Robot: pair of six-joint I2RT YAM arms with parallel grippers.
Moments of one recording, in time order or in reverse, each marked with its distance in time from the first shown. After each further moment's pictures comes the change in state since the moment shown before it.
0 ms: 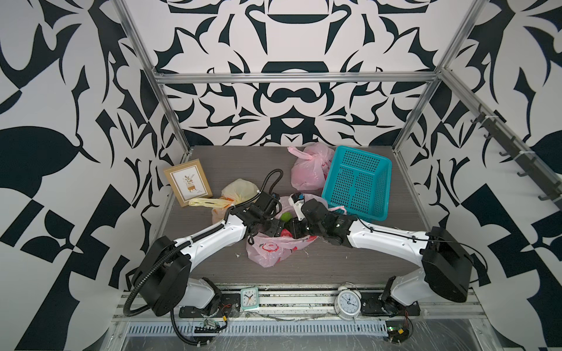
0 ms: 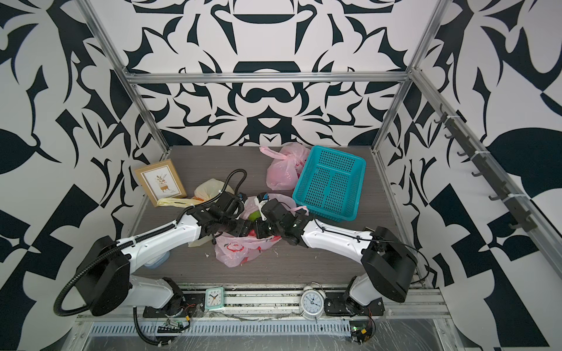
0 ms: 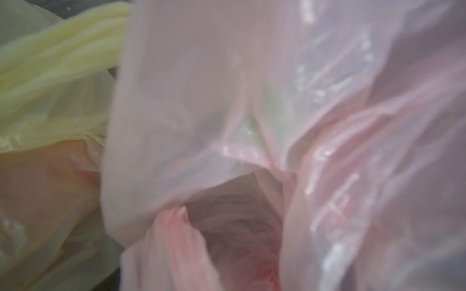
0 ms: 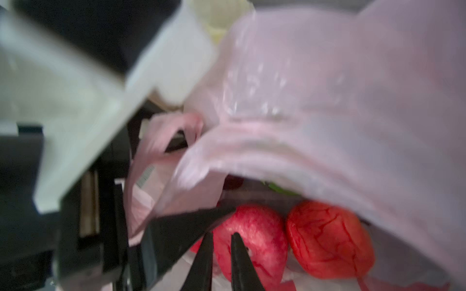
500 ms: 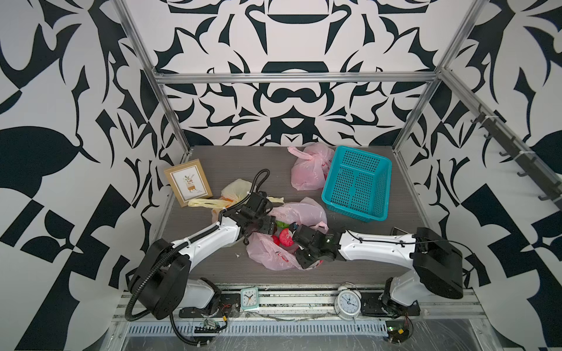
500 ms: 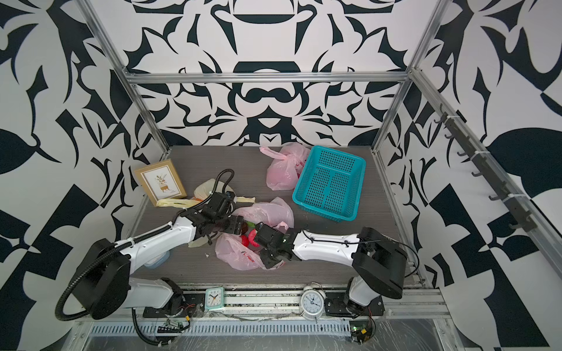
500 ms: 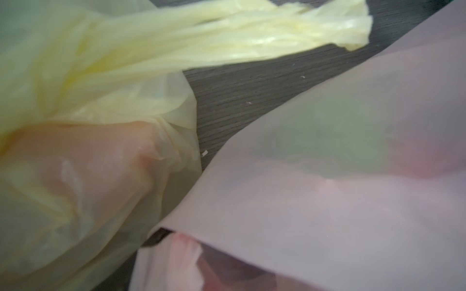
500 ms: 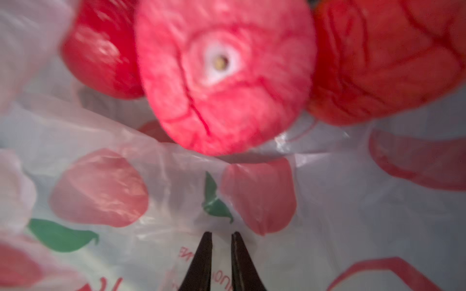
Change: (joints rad) left arm 0.100 -0.030 -0.101 0.094 -0.036 -0.093; right arm 0.137 0.037 -0.044 -0.371 0.152 -0.073
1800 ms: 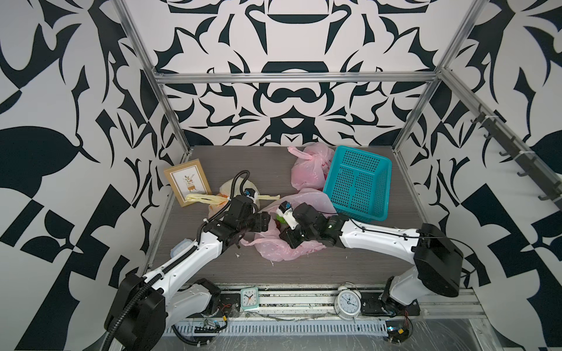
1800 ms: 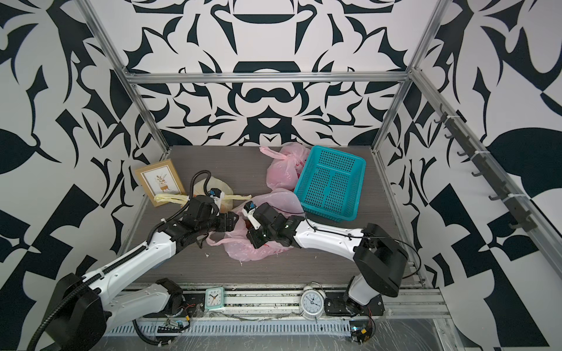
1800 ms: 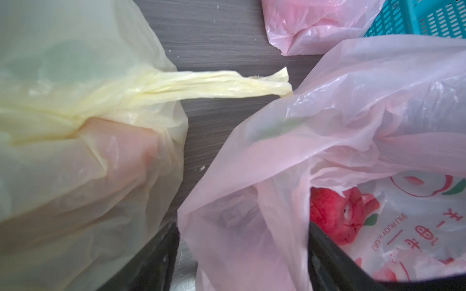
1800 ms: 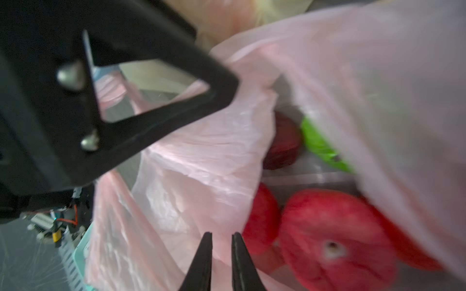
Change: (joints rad) left arm 0.060 -0.258 -0.126 0.108 0.094 -0.063; right arm -0.066 0.058 0.109 0.318 -0.241 -0.106
